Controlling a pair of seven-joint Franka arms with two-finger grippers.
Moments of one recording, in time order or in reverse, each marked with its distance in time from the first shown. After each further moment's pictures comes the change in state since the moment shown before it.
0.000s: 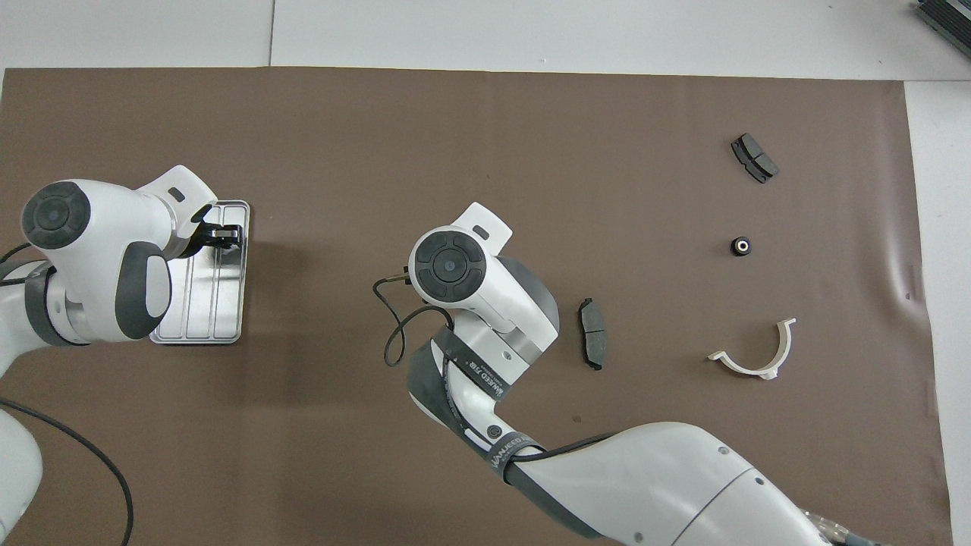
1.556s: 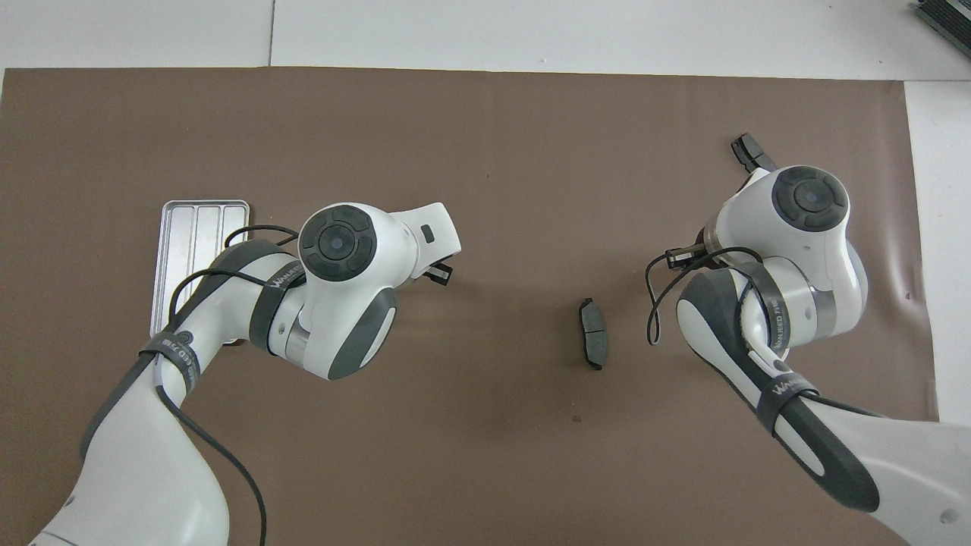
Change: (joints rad) left arm -0.479 0.007 -0.049 0.144 -0.001 -0.130 -0.129; right arm -0.470 -0.250 0.000 -0.480 0.021 0.080 -0.581
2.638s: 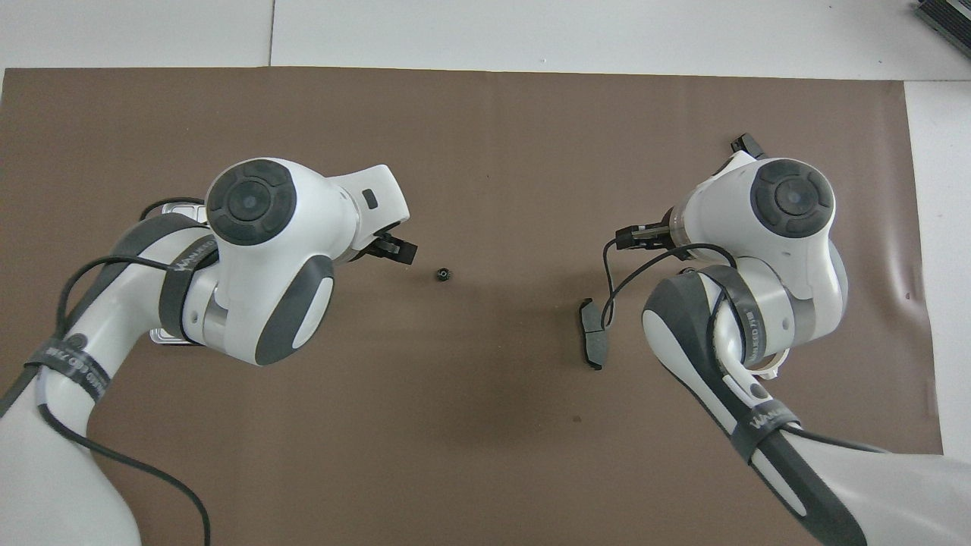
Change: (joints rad) left arm 0.109 -0.136 0.036 0.044 0.001 -0.202 0.053; right arm 0.148 -0.043 0.012 0.117 0.061 -0.024 0.225
